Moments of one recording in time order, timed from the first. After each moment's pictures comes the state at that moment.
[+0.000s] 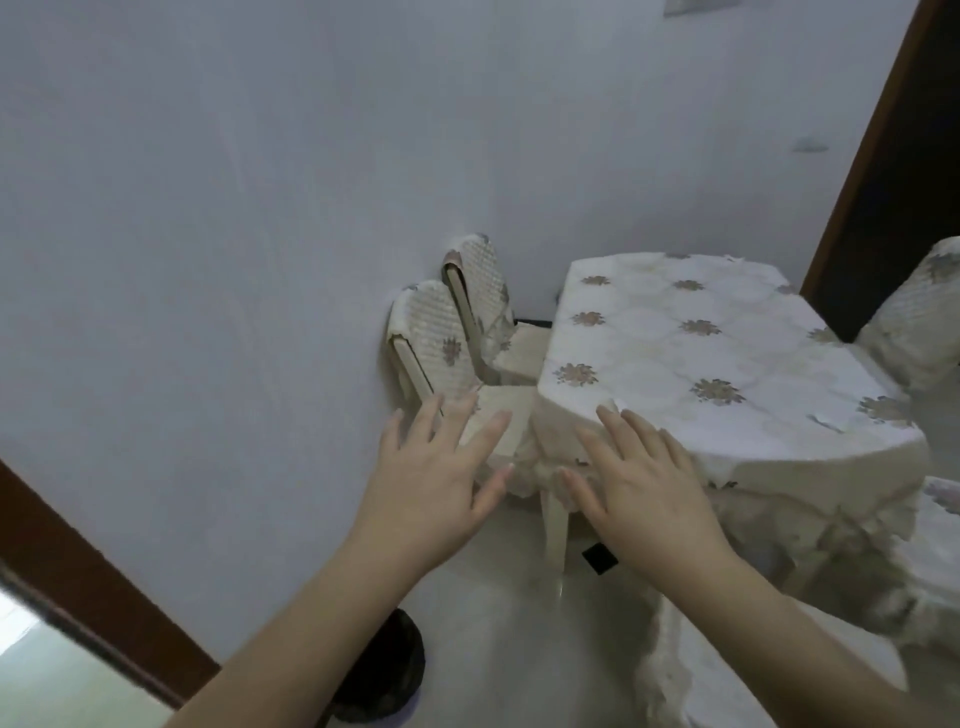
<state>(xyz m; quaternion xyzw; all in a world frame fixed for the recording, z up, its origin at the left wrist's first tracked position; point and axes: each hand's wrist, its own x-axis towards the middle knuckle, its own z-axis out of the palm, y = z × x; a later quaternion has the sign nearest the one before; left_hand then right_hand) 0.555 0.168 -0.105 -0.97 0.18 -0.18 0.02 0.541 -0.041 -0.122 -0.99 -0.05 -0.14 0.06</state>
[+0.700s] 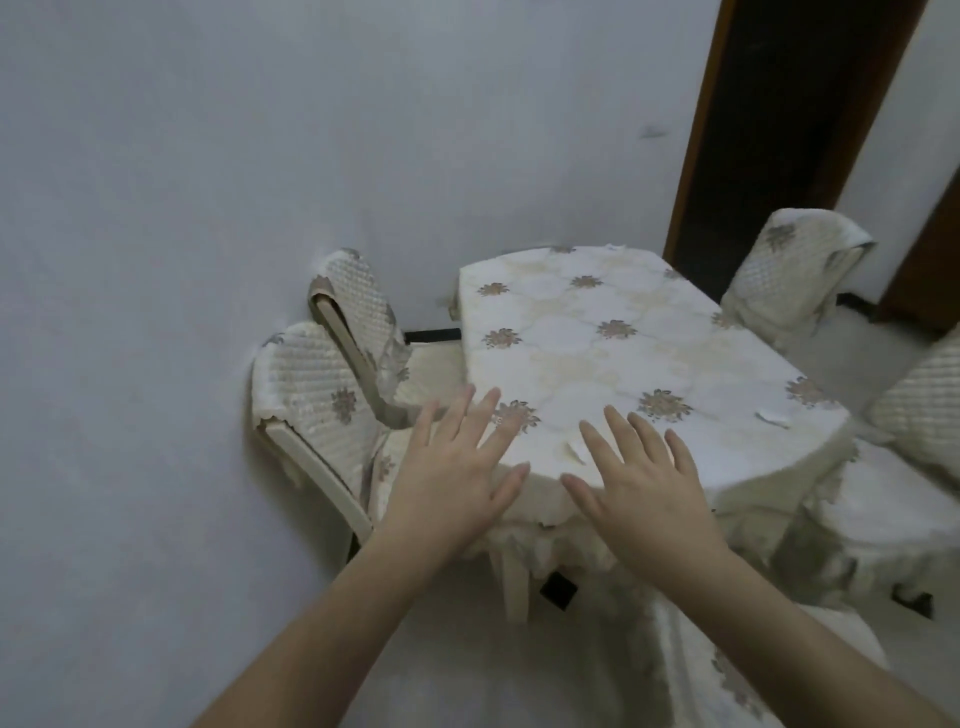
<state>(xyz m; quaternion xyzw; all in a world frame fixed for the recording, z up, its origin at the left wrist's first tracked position) 0.869 0.134 -0.138 -0.91 0.38 -0.18 -0.02 0.776 -0.044 -0.151 -0.98 0.16 -0.10 -0.01</state>
